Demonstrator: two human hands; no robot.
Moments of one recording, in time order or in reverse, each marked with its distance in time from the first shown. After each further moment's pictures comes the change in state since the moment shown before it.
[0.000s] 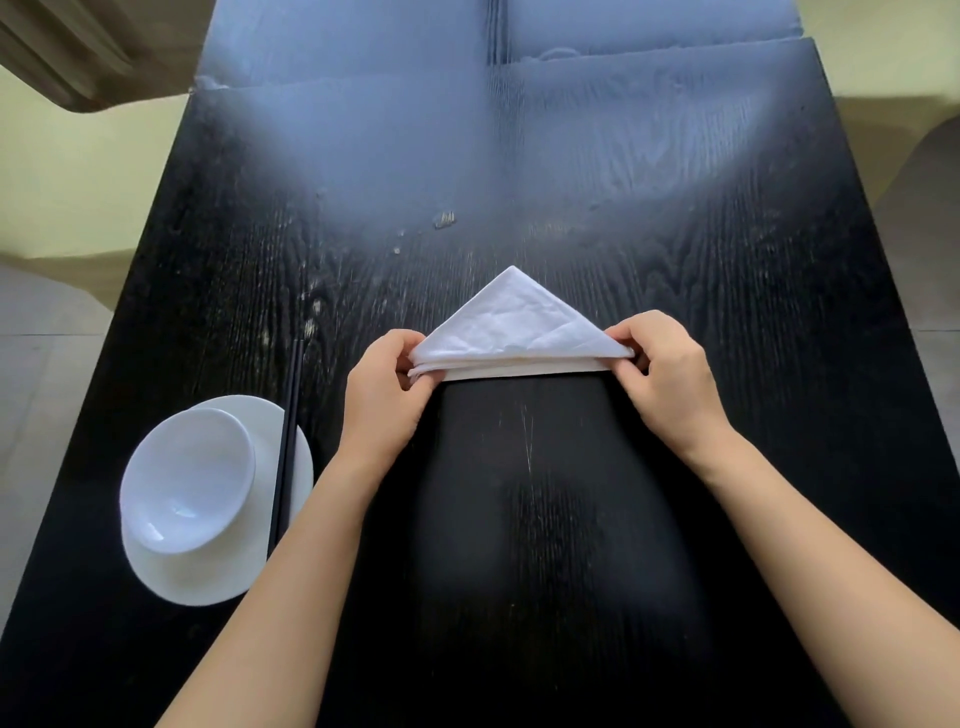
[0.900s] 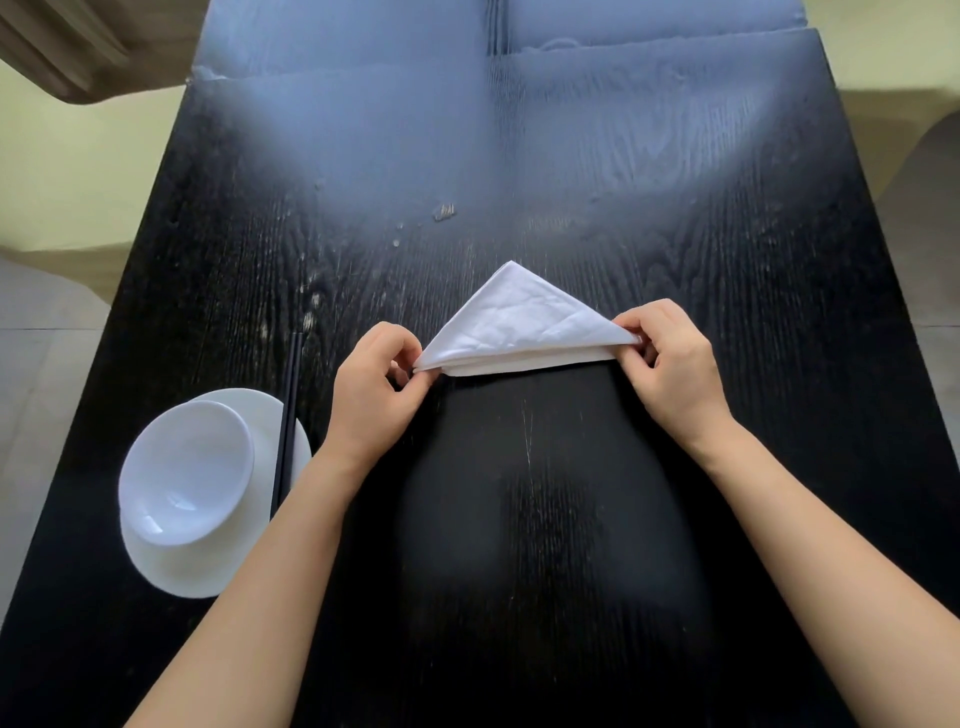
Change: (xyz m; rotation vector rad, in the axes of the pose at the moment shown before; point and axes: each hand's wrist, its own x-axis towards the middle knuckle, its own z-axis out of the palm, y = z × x) left_hand 0.000 -0.012 -0.006 0.013 0.046 0.280; right_hand 0.002 0.014 0.004 0.025 0.071 -0.048
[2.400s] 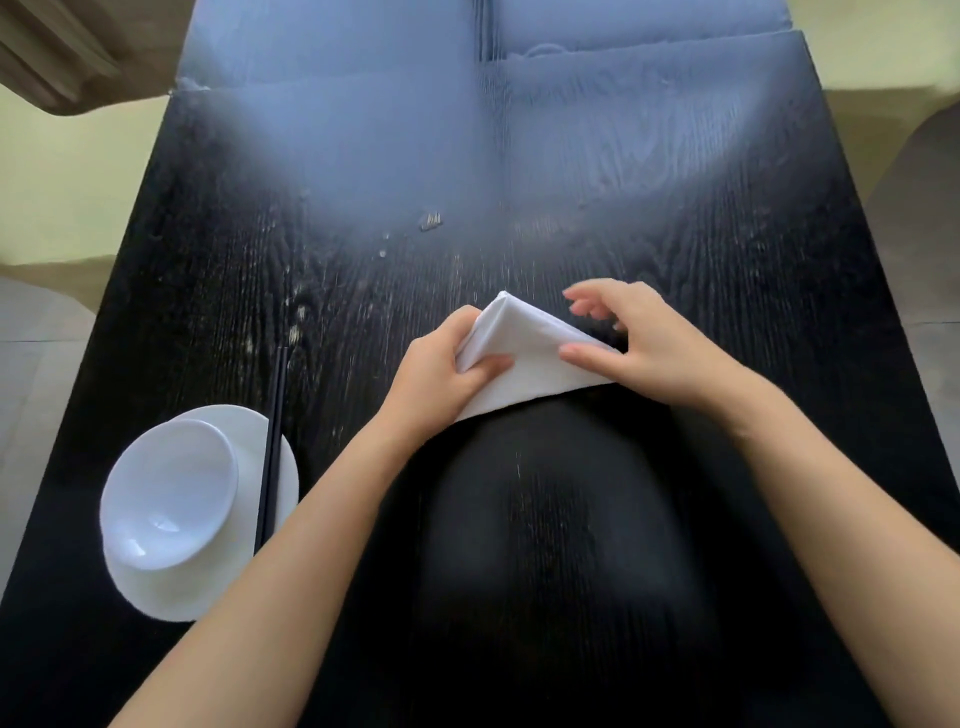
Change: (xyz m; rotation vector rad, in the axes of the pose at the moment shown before) left_hand 0.029 0.052 0.029 -0.055 -0.344 -0.154; right_hand 0.037 -0.028 -0.026 -0.014 -0.471 -0.033
